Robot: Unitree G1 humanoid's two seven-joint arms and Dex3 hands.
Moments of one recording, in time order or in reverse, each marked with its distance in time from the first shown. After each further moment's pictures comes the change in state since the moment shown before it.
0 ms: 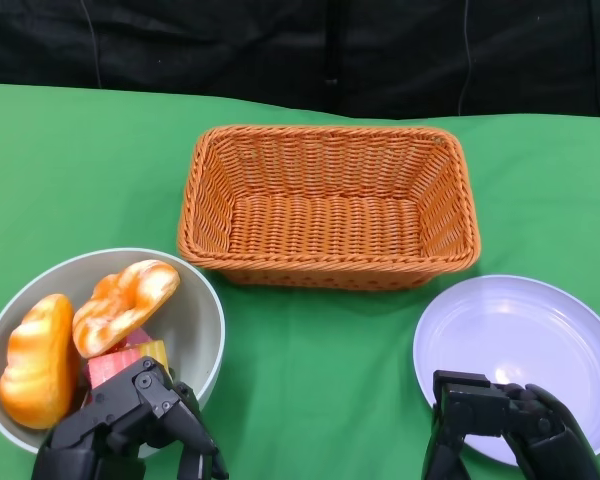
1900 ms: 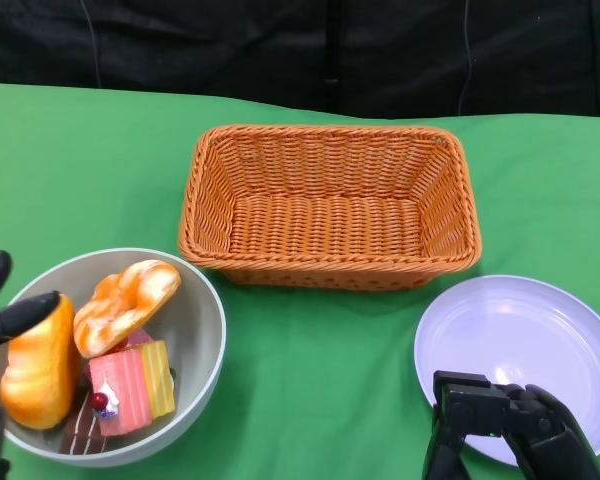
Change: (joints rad) left arm -0.042 0.123 0.396 -0.063 -0.196 -0.027 -0.065; right arm 0.001 -0.002 0.003 0.001 0.005 0.000 0.000
